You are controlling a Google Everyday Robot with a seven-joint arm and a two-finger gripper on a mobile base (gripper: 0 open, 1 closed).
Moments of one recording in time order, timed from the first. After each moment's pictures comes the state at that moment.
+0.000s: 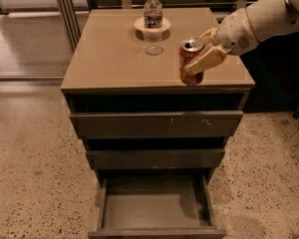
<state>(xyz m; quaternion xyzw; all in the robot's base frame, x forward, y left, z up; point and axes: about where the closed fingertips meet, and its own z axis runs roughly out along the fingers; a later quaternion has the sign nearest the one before) 0.624 -0.129 0.920 -0.60 0.68 0.22 0.37</state>
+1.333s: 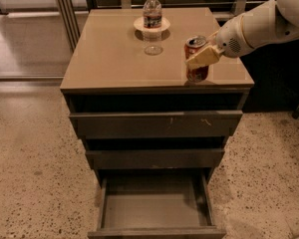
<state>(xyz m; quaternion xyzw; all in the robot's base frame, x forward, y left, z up) 0.658 -0.146 0.908 -0.46 0.78 0.15 0.39</state>
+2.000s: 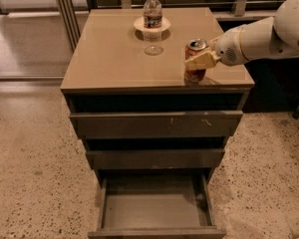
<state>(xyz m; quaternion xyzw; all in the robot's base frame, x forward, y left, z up) 0.675 -0.151 0.892 -0.41 0.78 0.16 0.45</state>
